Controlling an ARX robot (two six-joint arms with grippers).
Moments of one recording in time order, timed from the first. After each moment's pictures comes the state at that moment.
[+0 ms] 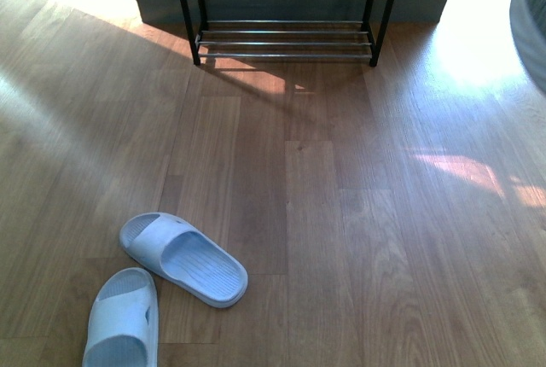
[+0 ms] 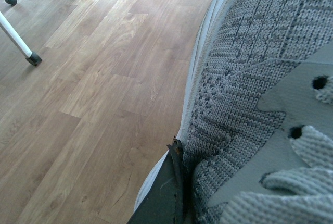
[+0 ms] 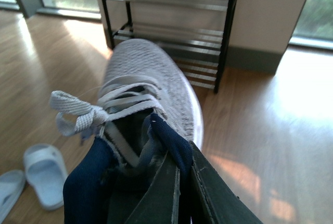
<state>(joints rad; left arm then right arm) -0.18 0.75 0.20 0.08 -0.57 -0.09 -0.60 0.82 0.26 0.37 -0.92 -0.22</state>
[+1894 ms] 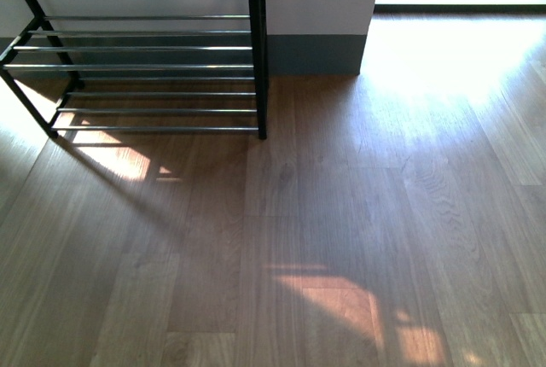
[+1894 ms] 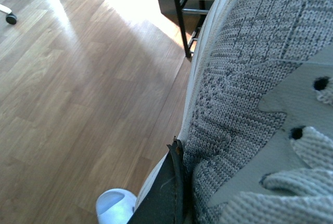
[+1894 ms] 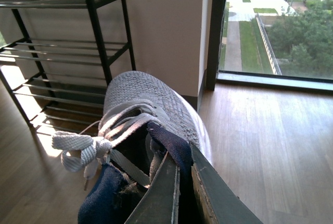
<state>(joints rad) -0.18 0.75 0.20 0.08 -0.56 -0.09 -0.66 0.62 0.22 0.37 -0.92 -0.04</state>
